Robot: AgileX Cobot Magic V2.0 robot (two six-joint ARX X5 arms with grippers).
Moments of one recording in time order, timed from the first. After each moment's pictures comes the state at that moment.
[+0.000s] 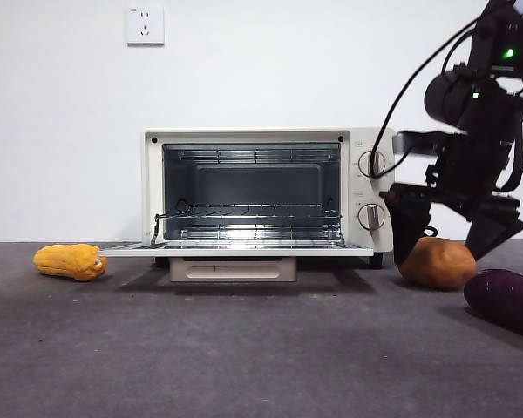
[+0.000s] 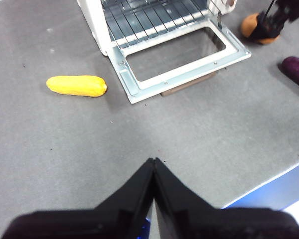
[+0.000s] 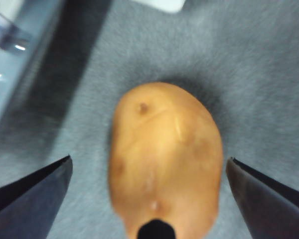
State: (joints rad) left arm -0.59 0.81 1.41 -1.32 -0.17 -0.12; right arm 0.16 1.93 1.35 -0.55 -0.13 -0.18
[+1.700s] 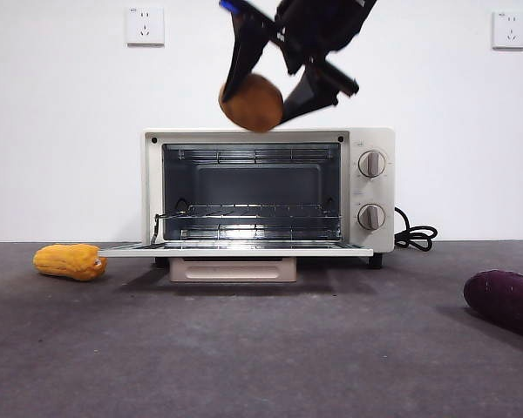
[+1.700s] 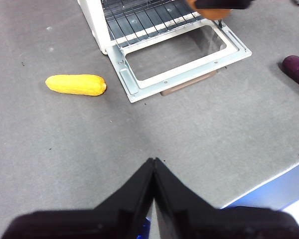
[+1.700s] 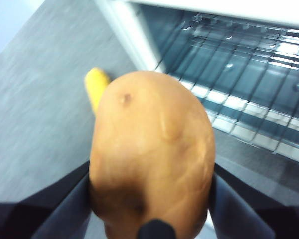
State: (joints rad) left arm -0.59 0.82 1.41 -1.32 -0.17 -0.11; right arm 0.59 1.77 1.51 -0.38 -0.18 0.26
